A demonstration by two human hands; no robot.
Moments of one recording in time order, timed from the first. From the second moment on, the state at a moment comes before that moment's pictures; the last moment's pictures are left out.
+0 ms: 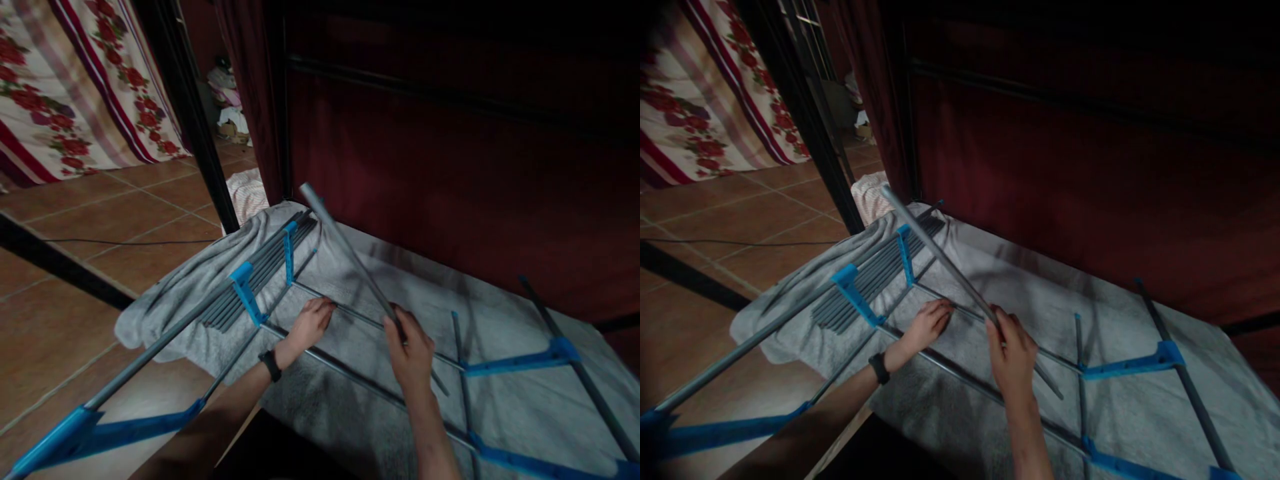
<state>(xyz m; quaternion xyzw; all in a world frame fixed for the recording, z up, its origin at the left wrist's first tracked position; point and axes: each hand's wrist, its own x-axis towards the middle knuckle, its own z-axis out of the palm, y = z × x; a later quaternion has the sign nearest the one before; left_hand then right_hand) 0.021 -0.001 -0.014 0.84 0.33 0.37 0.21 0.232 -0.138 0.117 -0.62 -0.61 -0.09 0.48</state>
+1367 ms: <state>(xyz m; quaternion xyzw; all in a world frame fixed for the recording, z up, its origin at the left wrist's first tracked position) -0.006 0.019 0.028 0.12 0.51 0.46 0.72 0.326 -0.222 -0.020 -0.63 -0.03 0.22 0.75</state>
